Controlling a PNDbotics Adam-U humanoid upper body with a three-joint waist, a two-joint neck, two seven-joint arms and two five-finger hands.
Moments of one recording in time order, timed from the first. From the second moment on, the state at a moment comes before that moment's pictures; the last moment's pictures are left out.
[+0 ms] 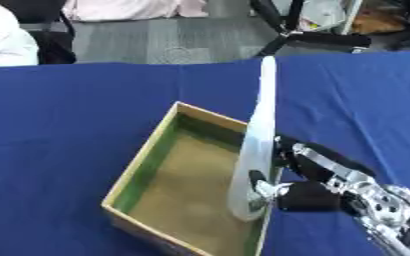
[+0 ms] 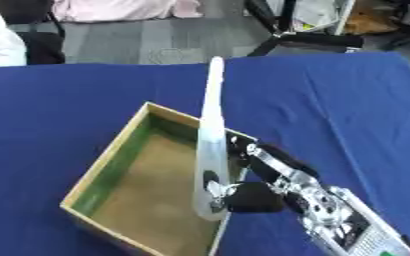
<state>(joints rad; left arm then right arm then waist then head) -0.27 0.42 0.15 -1.98 0.22 0.08 0.22 -0.47 -0.55 0.49 -1.98 -0.20 0.59 0.01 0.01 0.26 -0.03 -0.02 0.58</state>
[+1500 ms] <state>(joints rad) -0.26 0.42 0.15 -1.98 0.22 0.09 0.23 -0.34 -0.66 0.32 -1.98 -0.20 0.38 -0.09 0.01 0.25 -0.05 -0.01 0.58</state>
